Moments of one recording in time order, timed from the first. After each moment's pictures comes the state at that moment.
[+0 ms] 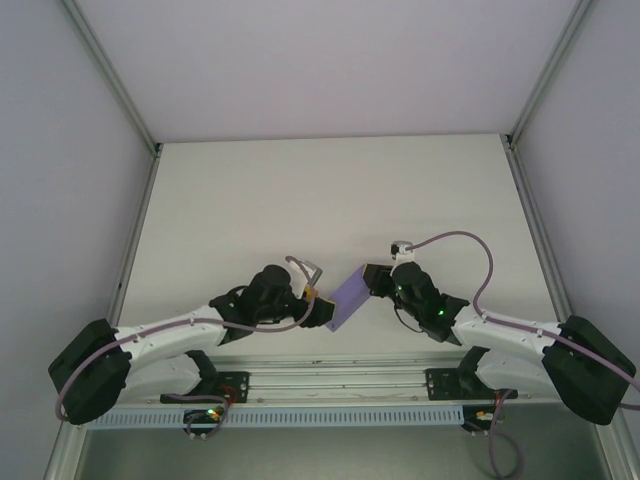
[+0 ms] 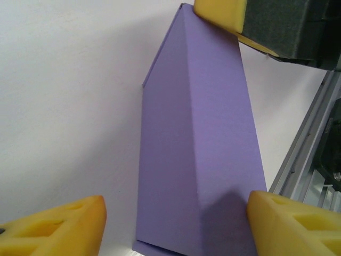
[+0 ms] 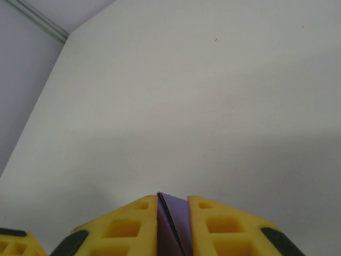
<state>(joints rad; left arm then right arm) -0.99 1.14 0.43 0.09 0.21 -0.45 0.76 1.12 0.33 0.30 0.23 0.79</state>
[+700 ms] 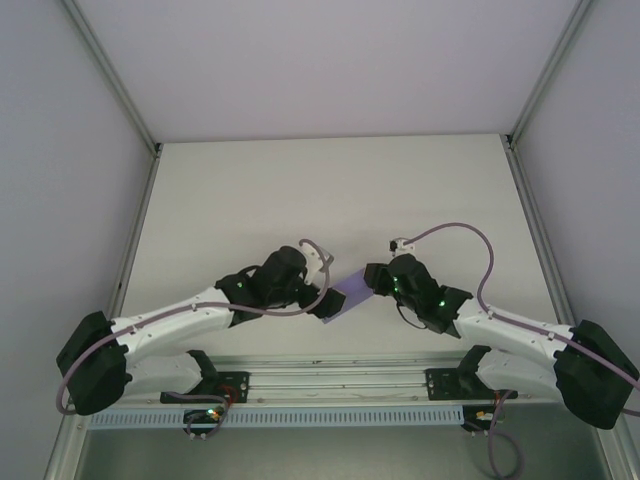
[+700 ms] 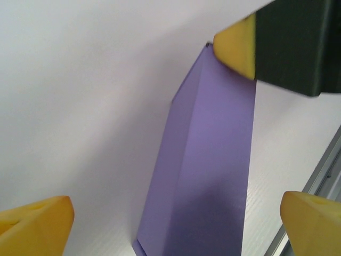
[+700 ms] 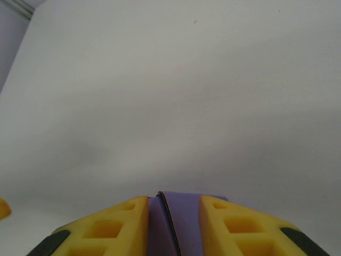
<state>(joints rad) -1.00 1.19 0.71 -0.23 0.09 -0.31 0.75 1.08 0.46 0.00 0.22 0.79</state>
